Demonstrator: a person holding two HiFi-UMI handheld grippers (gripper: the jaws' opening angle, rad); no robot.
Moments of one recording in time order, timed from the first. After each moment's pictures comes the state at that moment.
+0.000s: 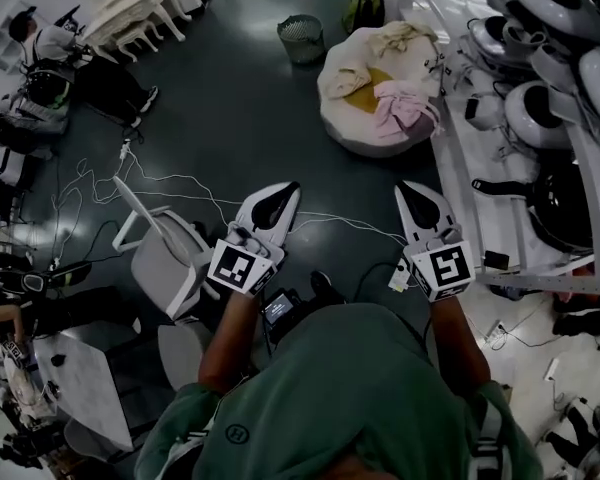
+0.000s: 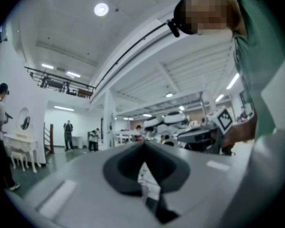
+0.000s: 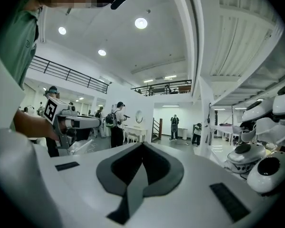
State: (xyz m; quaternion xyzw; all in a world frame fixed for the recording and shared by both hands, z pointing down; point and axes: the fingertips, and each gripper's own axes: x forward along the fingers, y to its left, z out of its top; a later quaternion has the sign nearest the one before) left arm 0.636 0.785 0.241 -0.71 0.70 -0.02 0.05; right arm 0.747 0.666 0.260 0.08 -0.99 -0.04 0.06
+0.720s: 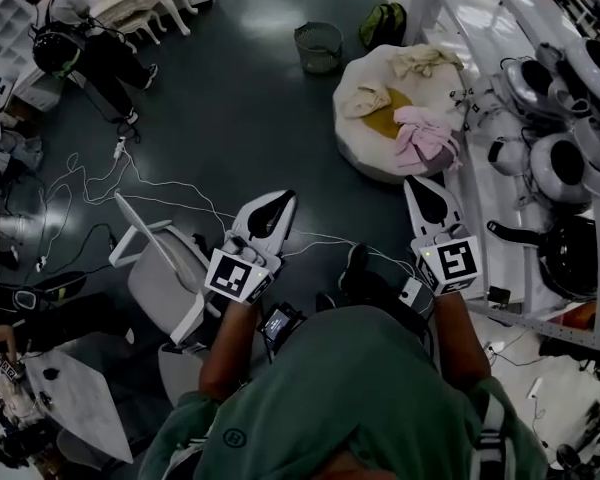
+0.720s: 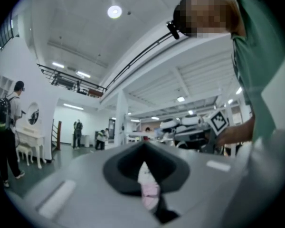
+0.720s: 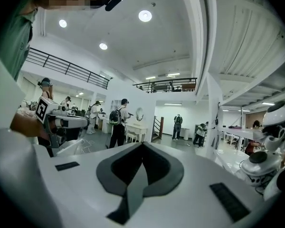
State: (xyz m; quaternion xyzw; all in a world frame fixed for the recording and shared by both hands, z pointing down) left arm 0.448 0.780 0.247 -0.68 0.73 0.02 0.03; right arm 0.553 0.623 0.258 0.08 -0.99 -0.06 0.08
